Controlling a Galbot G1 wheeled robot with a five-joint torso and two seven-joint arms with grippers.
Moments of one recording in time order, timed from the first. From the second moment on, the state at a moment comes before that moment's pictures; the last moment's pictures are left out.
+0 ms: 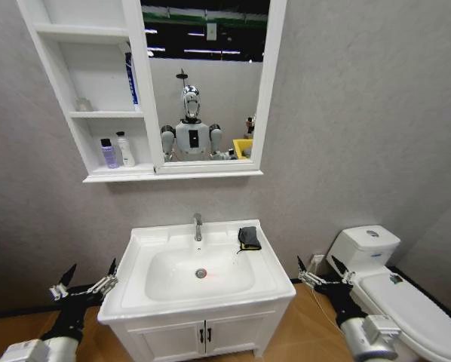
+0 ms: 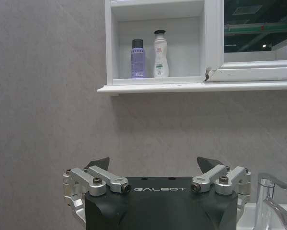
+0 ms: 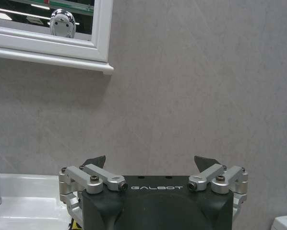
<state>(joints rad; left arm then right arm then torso) 1.67 -1.44 -0.90 -2.46 -0.32 0.21 -0.04 -1.60 1.44 0.81 2.40 0.16 -0.26 -0.05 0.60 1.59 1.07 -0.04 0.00</state>
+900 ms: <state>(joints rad) 1.67 -1.44 -0.90 -2.46 -0.32 0.21 -0.05 -1.60 1.44 0.81 2.39 0.16 -0.25 -0.03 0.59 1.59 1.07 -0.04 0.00</state>
